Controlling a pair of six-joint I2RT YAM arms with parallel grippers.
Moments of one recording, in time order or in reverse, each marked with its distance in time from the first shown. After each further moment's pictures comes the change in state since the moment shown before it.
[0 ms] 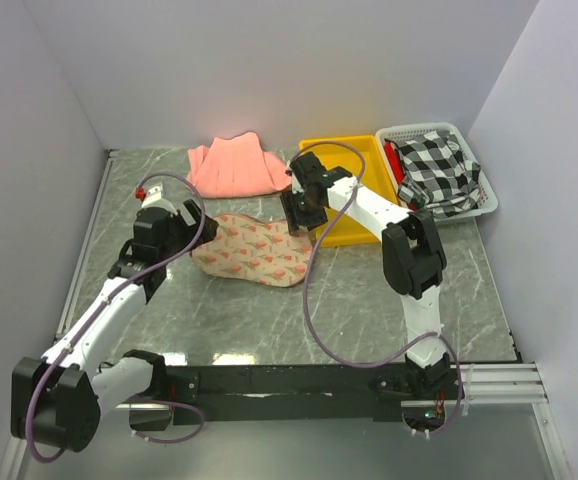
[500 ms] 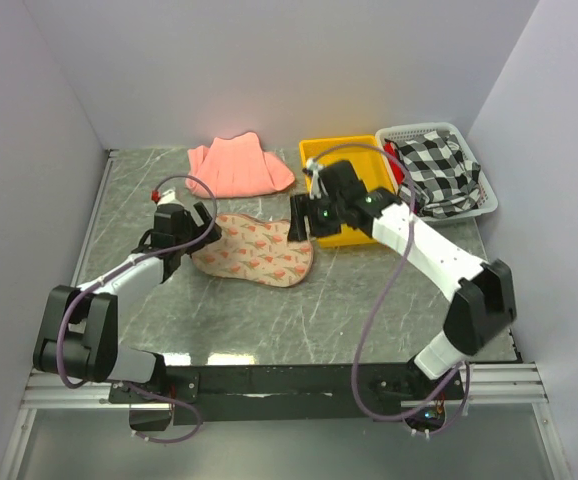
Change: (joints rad) left arm 0.016 0.355 0.003 0.174 -0.049 -0.018; right arm 0.026 -0.493 -0.314 0.105 -0.132 0.102
